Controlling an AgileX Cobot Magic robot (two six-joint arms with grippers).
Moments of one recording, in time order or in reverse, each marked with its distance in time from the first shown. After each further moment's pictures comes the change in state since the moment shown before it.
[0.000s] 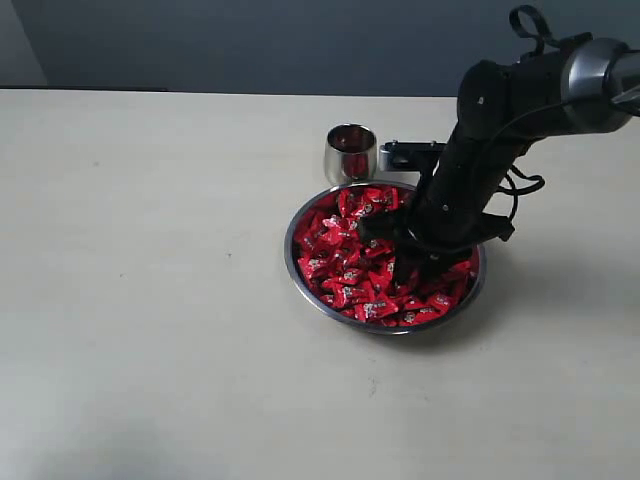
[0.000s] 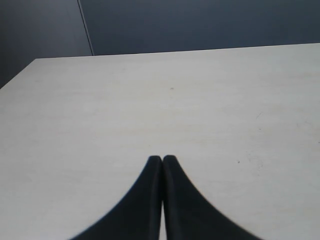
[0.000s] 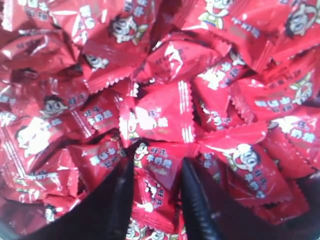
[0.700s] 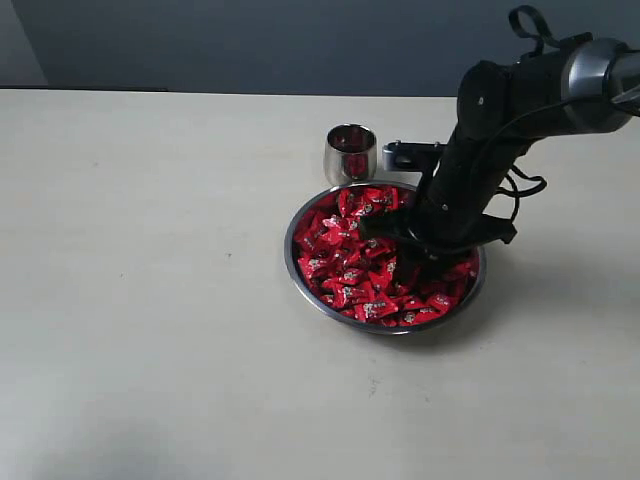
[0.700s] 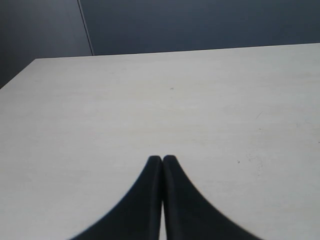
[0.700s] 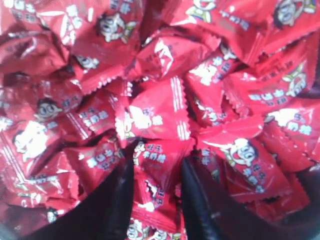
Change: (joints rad) left arm 0.000 0.000 0.000 0.000 0.000 0.000; right arm 0.000 0.000 0.000 0.000 0.000 0.048
